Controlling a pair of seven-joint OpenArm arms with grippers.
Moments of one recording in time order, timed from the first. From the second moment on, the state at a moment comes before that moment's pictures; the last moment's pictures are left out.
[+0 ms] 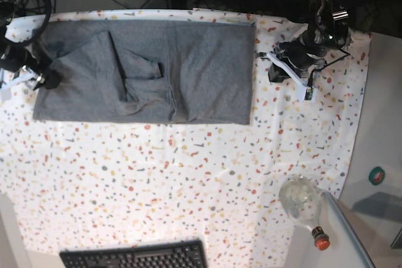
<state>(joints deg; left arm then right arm) 16.1 -9.1 -12.5 82.5 -19.3 -21.9 35.5 -5.5 16.1 33.8 62.2 43.7 24.5 -59.2</state>
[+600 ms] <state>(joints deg) 10.2 -5.9 1.7 76.4 -19.2 -19.5 32.9 -2.5 16.0 28.9 63.1 41.7 30.8 -60.0</state>
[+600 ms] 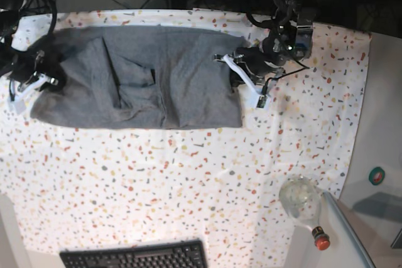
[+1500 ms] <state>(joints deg) 0.2 -5.9 14.9 71.3 -19.6 -13.3 32.9 -6.7 10.3 -6.4 102.4 42.5 -7.5 -63.0</state>
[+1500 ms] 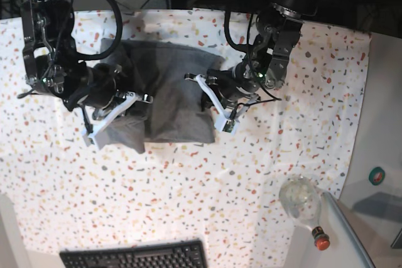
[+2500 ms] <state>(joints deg) 4.3 -9.9 14.0 77.3 -19.6 -13.3 33.0 -2.0 6.9 -9.2 91.1 42.1 -12.7 -58.5</state>
